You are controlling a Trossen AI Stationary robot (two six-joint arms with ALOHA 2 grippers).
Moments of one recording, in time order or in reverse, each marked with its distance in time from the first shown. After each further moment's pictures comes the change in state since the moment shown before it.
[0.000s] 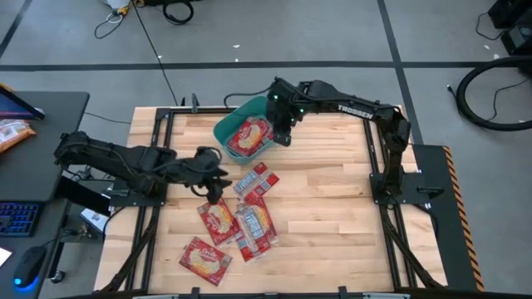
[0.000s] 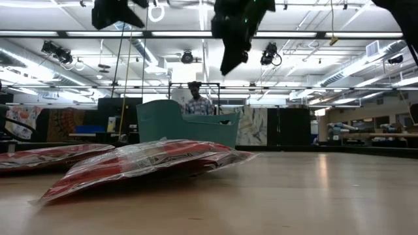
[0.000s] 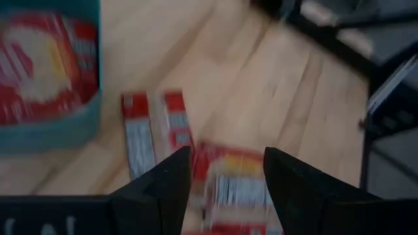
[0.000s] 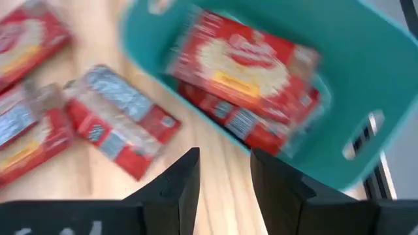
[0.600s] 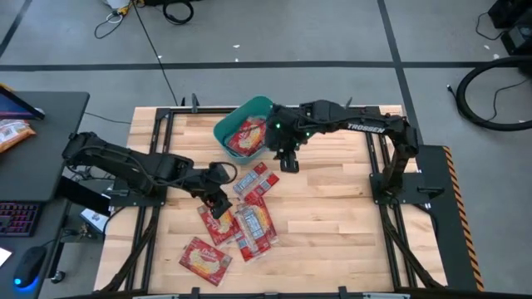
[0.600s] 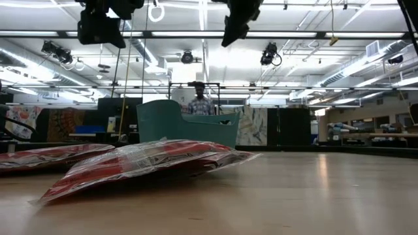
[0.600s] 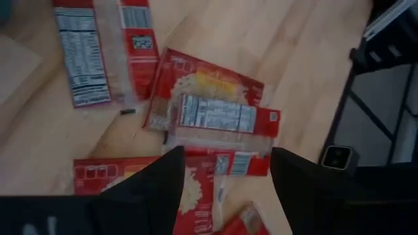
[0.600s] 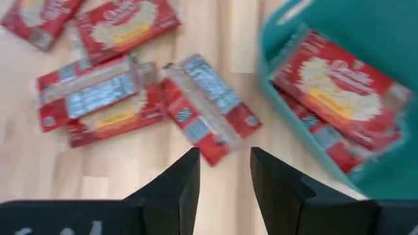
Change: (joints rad) left arm -0.008 0.137 -0.001 -0.050 0.300 -0.151; right arm 0.243 -0.072 0.000 -0.073 -0.007 0.015
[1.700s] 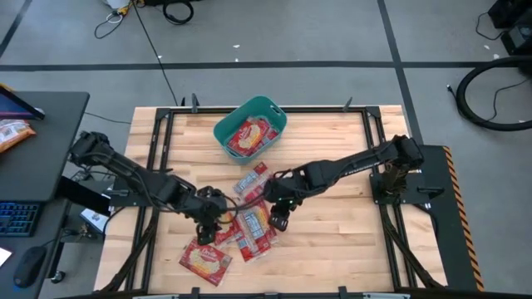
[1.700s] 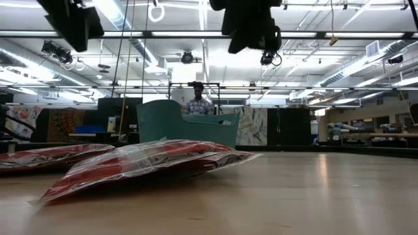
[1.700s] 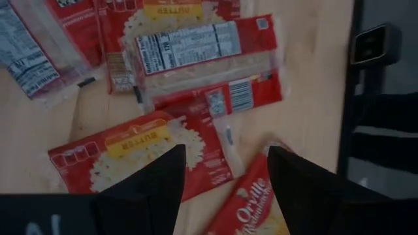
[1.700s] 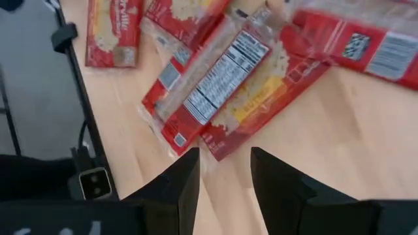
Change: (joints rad) left arm -0.232 0.094 0.000 -0.039 -0.042 0.208; right arm 0.372 0.014 -0.337 0.368 0.024 0.870
